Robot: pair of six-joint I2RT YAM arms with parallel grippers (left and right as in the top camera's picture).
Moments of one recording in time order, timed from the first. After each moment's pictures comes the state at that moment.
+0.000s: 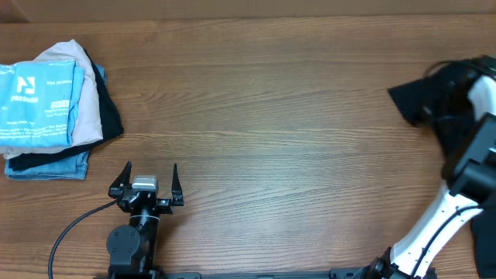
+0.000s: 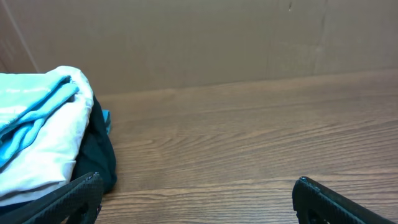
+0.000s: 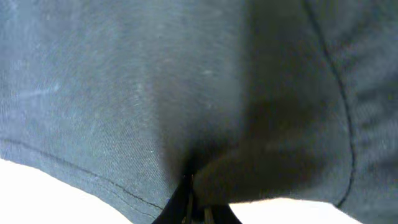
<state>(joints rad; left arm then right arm) -0.03 0.01 0.01 -0.08 -0.01 0.06 -0.44 2.31 1.80 -0.99 -0.22 0.42</state>
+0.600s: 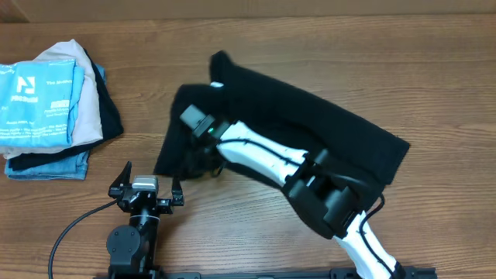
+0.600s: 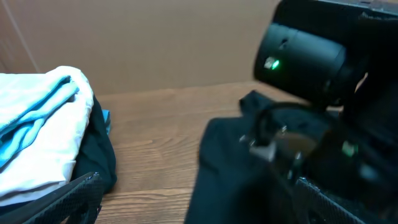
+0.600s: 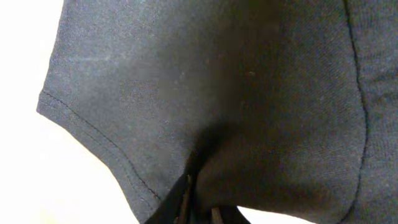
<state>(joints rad) -0.03 0.01 0.01 -0.08 -0.01 0.06 0.89 2.31 1.79 -0.77 -0.24 0.60</state>
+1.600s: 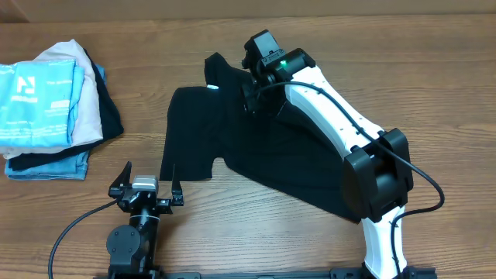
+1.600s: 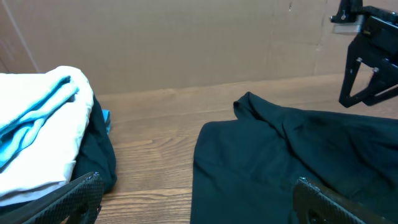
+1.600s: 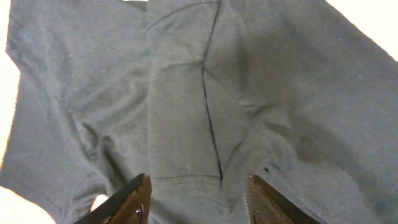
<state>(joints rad) -0.03 0.01 0.01 -0.08 -0.01 0.06 0.52 2.17 1.92 -0.98 -0.15 0.23</state>
